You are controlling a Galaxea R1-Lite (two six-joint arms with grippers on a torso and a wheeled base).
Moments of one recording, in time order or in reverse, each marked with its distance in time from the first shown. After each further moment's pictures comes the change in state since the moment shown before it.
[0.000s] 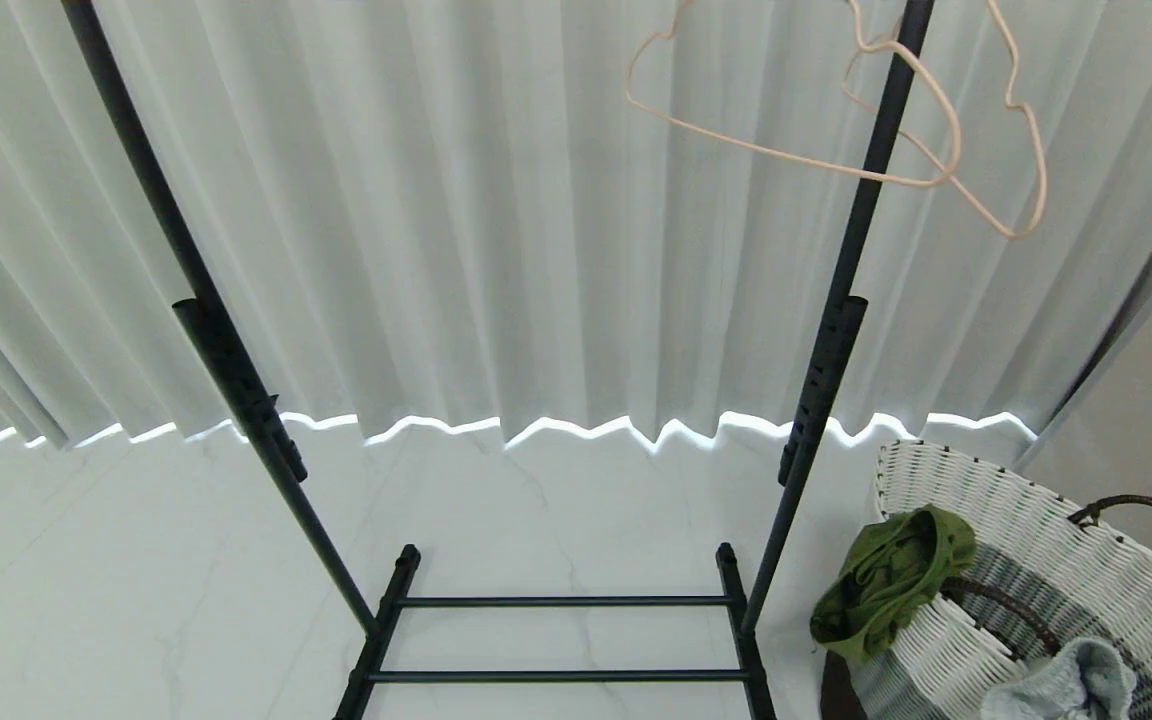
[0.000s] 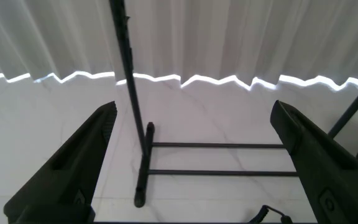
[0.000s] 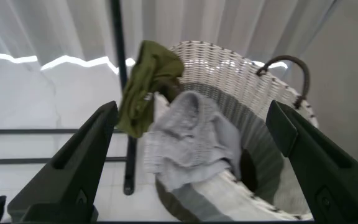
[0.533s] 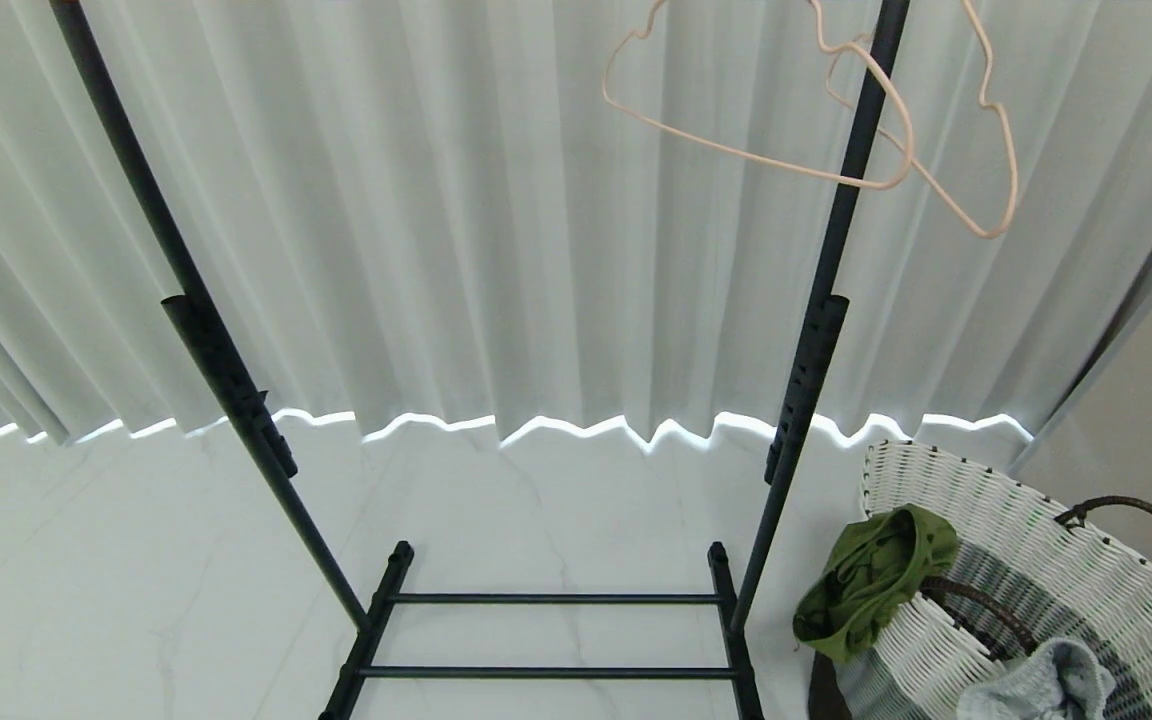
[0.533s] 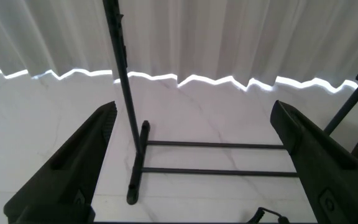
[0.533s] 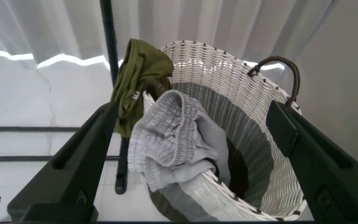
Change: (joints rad) left arm 0.000 0.000 0.000 -0.001 0.002 -0.018; right arm 0.000 0.000 0.000 0.000 0.000 -0.010
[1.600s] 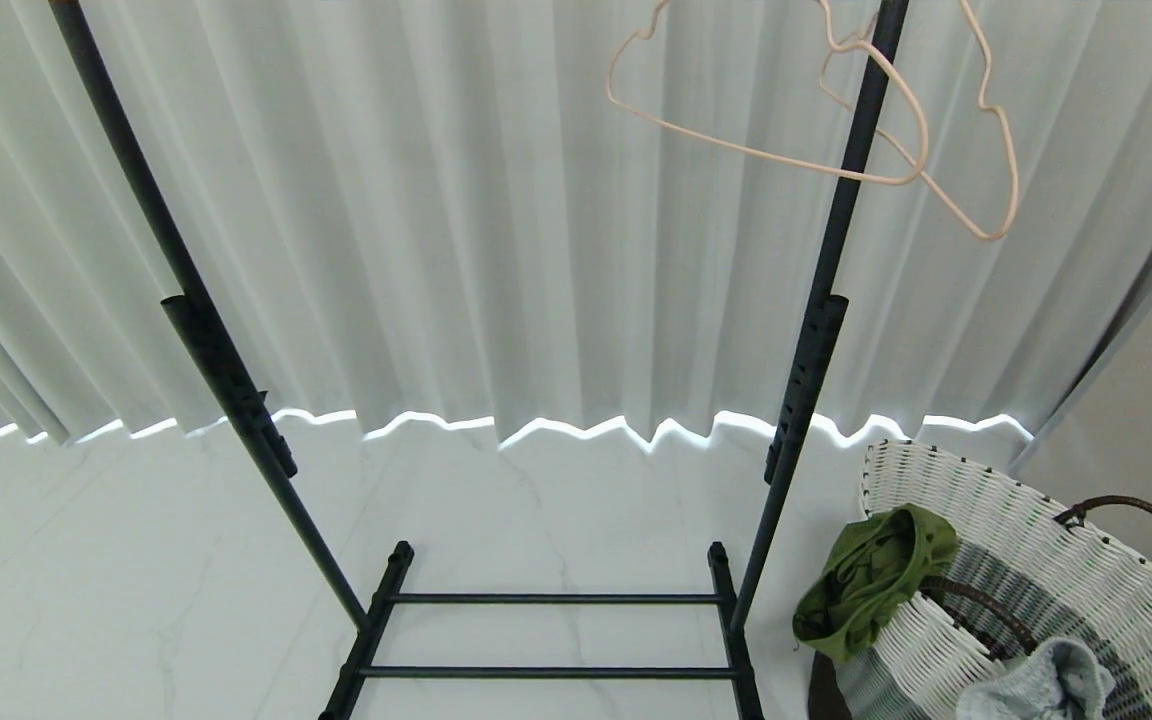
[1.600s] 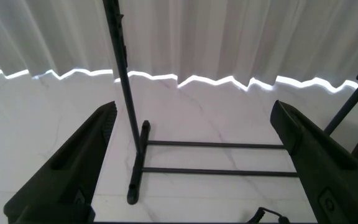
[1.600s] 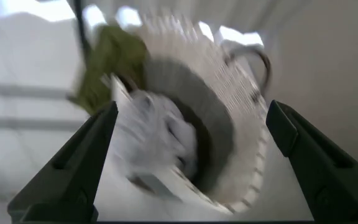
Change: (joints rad) left arm 0.000 0.000 0.000 0.000 0.001 0.003; right arm 0.013 0.470 -0.239 0.020 -0.123 -0.158
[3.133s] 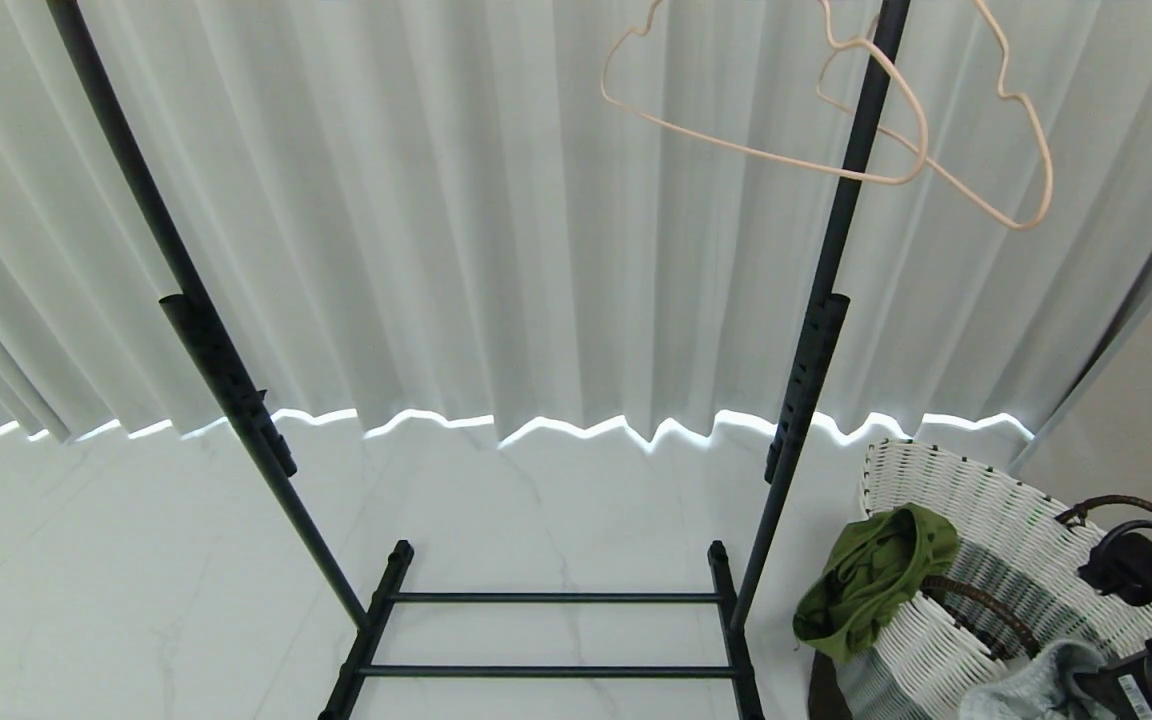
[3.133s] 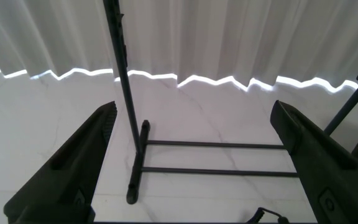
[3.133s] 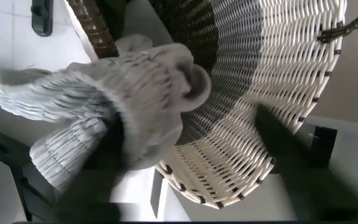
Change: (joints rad) left arm 0.000 0.000 0.000 0.000 0.001 -0.005; right arm -0.102 1.056 -0.013 -0.442 -0.018 -0.189
